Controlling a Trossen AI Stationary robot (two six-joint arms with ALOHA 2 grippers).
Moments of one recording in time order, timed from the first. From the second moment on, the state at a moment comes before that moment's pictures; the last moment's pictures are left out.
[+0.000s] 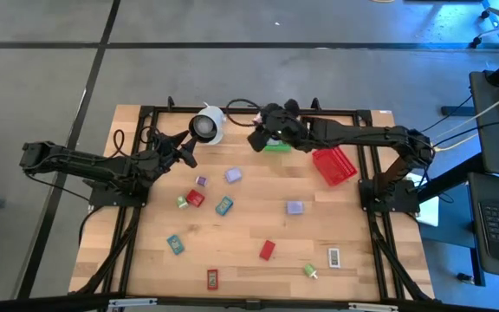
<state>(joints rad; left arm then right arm) -0.01 0.72 0.27 0.34 -0.97 -0.45 -0.13 1.66 1.46 -0.46 0.61 0.30</state>
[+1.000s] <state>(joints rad) -0.01 0.72 0.27 0.34 -0.97 -0.45 -0.37 1.83 1.07 -0.18 0.50 0.61</state>
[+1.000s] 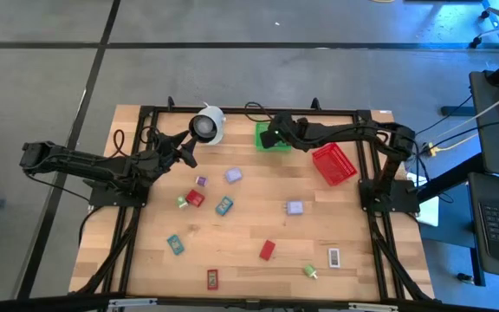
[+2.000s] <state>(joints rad) -0.01 0.72 0.27 0.34 -0.97 -0.45 -0.39 1.81 1.23 -0.30 0.10 0.57</state>
